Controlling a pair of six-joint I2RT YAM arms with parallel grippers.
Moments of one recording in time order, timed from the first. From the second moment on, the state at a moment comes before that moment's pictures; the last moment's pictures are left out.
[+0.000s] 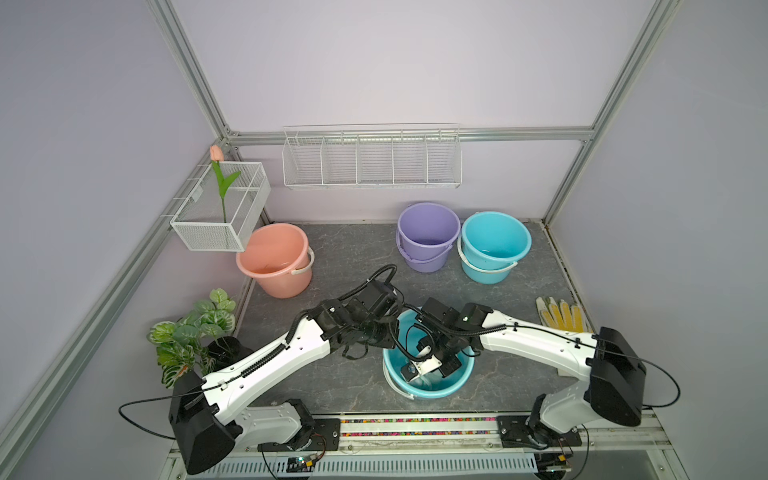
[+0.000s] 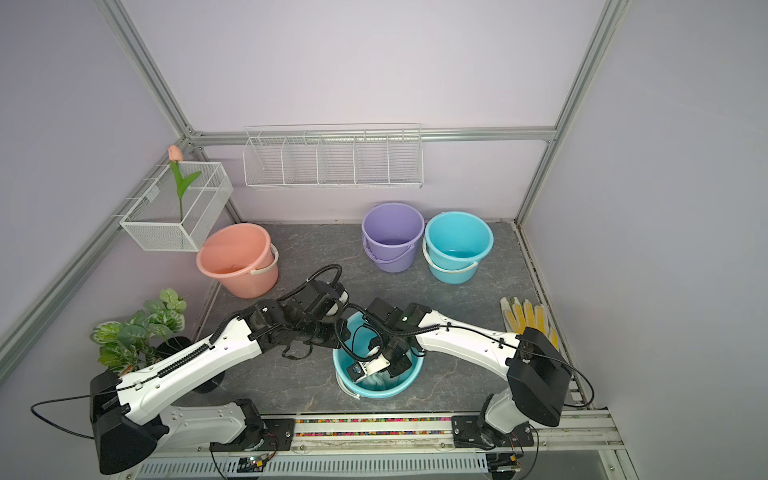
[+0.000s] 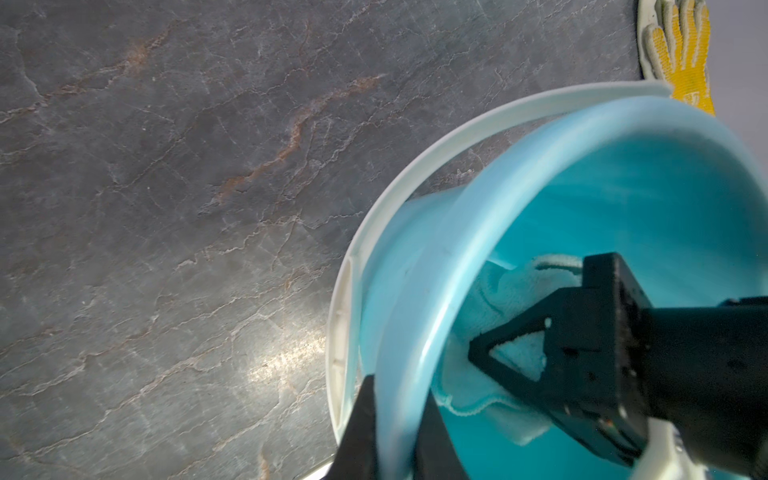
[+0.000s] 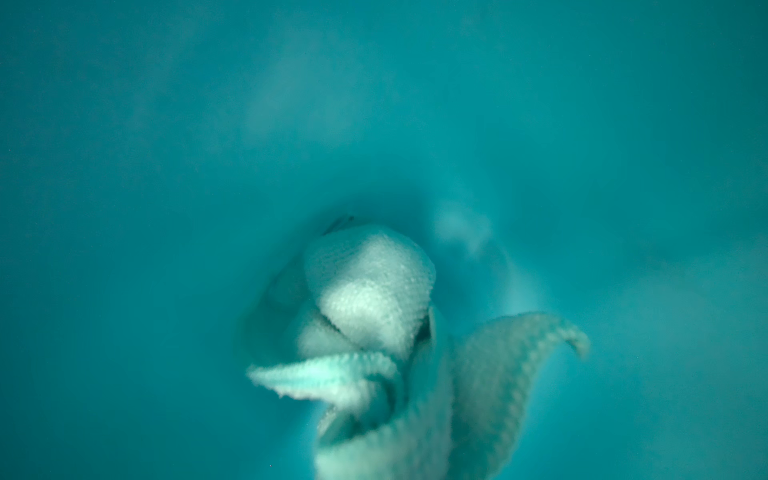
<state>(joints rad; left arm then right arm) -0.92 1.23 1.09 -0.89 0.08 -0.61 1.00 1.54 1.08 -0.85 -0.40 -1.10</state>
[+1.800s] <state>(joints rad) -0.91 1.24 1.08 -0.86 0.06 -0.59 1.10 1.29 0.94 -0.25 0.15 -1.40</state>
